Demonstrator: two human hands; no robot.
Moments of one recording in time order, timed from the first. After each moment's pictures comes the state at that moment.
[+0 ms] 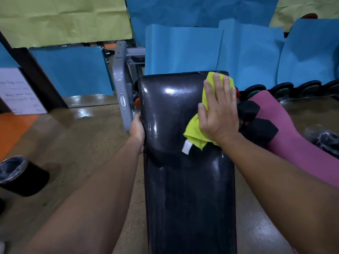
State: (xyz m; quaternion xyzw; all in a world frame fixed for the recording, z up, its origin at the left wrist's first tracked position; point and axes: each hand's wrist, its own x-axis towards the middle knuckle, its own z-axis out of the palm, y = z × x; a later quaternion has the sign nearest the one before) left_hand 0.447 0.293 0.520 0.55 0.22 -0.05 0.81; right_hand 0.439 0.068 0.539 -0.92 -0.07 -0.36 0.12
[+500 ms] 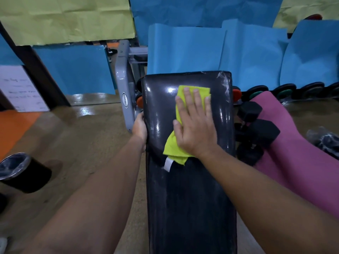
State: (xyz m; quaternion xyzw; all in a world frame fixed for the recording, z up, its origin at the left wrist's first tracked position) left_hand 0.450 0.297 0.515 0.55 0.21 -0.05 0.81; right_hand 0.415 0.128 0.521 -0.92 -0.15 -0.36 0.07
